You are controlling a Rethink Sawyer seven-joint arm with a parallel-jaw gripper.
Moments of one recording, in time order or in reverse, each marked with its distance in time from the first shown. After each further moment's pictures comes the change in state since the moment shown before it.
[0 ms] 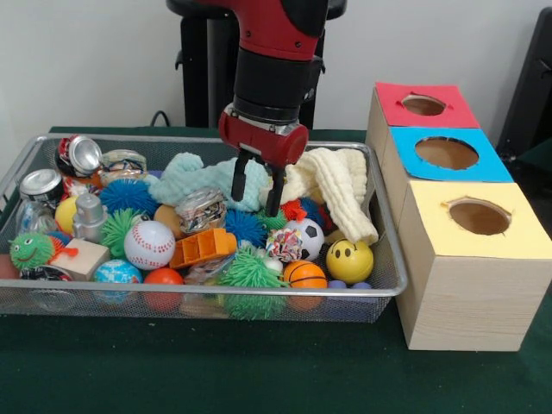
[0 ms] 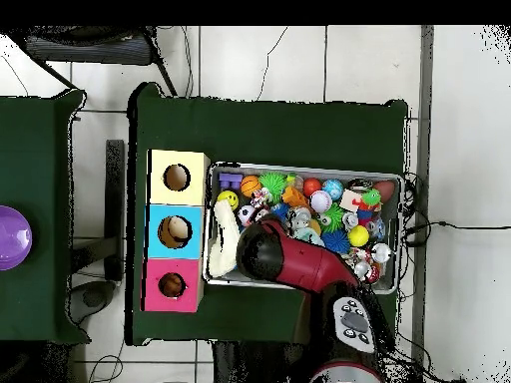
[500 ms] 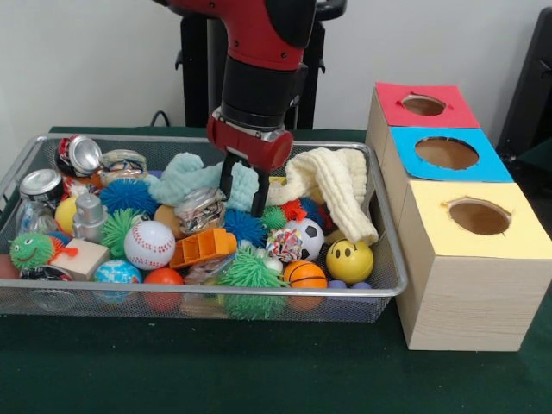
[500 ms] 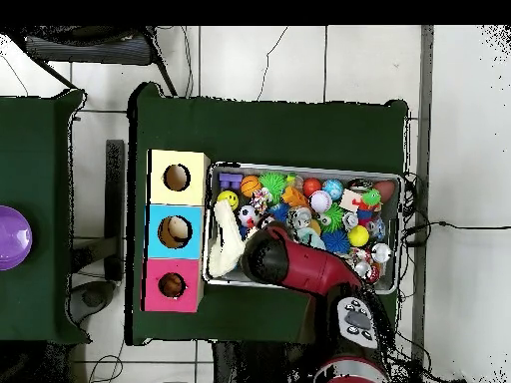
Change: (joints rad) arm -0.014 0.040 -0.019 0.000 -0.036 -0.001 0.000
